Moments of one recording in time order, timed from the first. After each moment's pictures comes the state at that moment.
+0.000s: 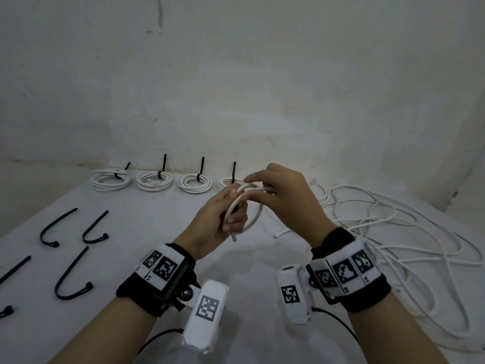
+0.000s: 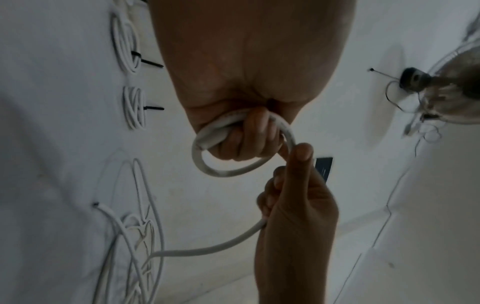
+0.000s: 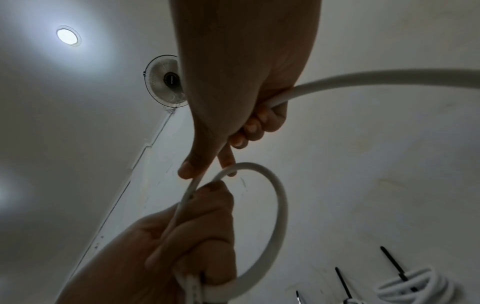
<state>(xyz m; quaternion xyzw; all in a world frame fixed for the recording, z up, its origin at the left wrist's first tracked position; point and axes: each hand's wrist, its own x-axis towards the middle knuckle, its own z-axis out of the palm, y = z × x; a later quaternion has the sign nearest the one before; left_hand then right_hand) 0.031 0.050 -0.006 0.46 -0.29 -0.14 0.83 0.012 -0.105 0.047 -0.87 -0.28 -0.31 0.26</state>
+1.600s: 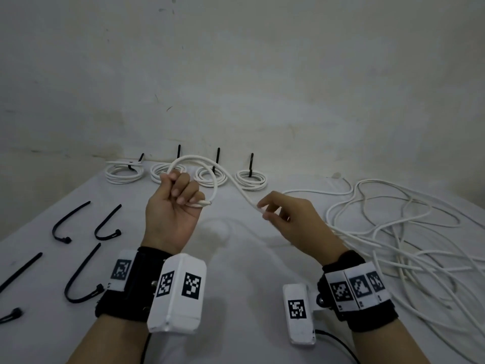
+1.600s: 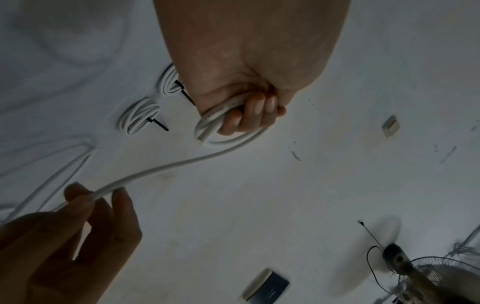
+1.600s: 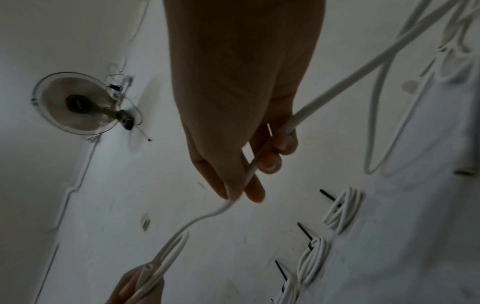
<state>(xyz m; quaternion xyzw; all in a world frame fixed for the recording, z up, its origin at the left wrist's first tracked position) 0.072 0.118 -0.027 0.16 -0.17 0.01 0.97 0.052 -0.110 -0.020 -0.89 -0.25 -0.20 0.31</state>
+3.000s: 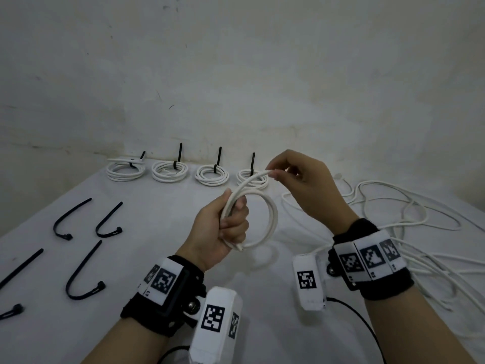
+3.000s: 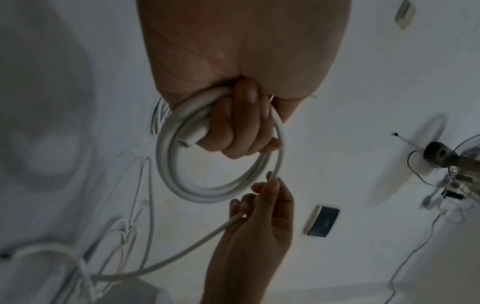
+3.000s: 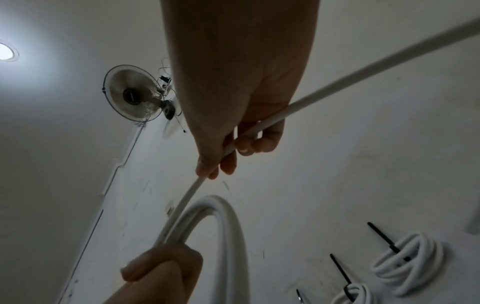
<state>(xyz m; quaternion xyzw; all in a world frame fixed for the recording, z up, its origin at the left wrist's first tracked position) 0.044 0.073 -0.026 0.35 -0.15 -0.19 0.90 0.061 -0.104 0.036 -0.83 -0.30 -0.28 0.38</state>
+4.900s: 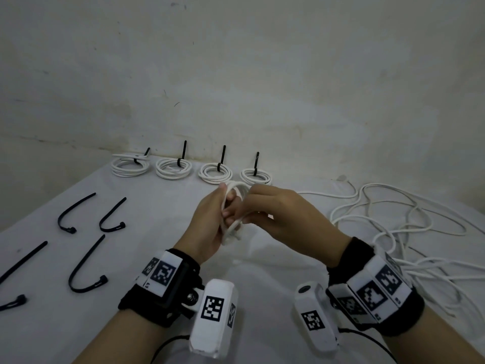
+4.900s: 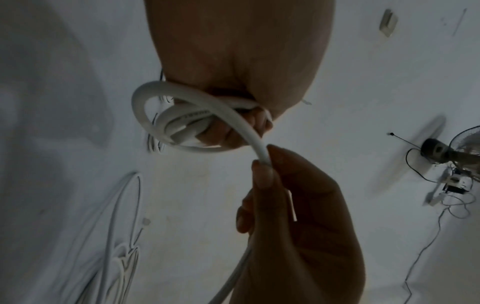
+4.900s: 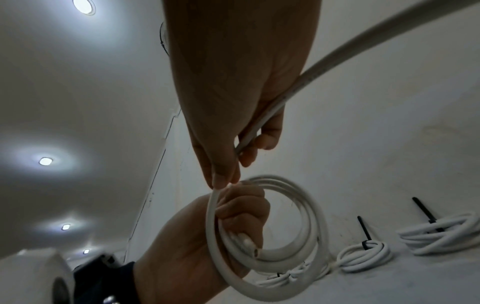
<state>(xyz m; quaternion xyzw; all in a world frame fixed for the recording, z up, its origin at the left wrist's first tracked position) 0.052 0.074 -0.029 0.50 -0.08 -0.04 0.86 0.031 -0.078 0.017 -0.84 -0.46 -0.21 0.19</state>
